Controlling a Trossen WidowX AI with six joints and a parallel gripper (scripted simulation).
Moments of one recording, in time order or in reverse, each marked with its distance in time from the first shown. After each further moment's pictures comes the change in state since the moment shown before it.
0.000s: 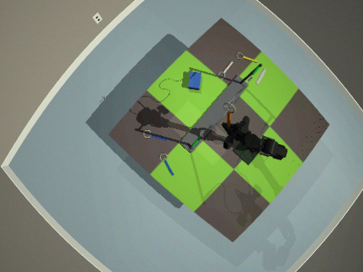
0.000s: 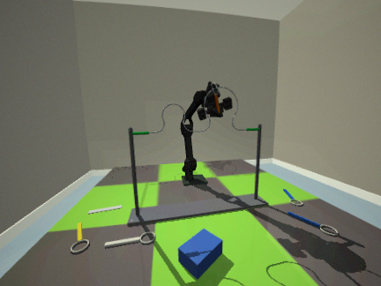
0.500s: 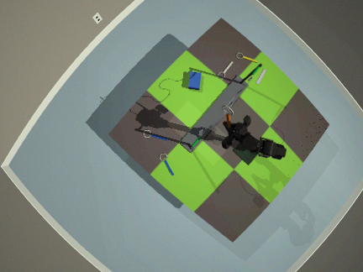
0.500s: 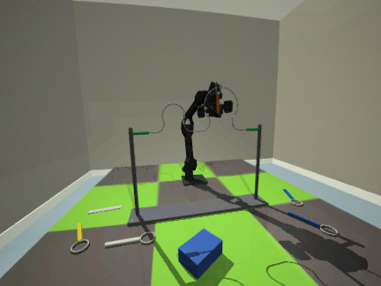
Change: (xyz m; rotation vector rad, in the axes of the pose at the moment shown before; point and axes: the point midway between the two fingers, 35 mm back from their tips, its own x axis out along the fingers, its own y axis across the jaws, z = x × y) arm 0.001 -0.006 0.000 -0.162 -0.019 -0.101
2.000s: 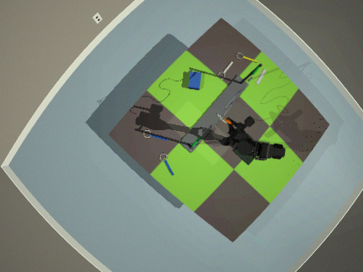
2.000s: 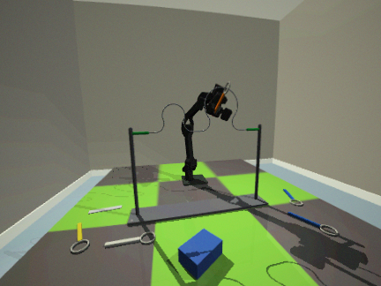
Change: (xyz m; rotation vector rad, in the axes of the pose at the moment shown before) arm -0.002 -0.018 0.006 -0.484 -0.067 -0.278
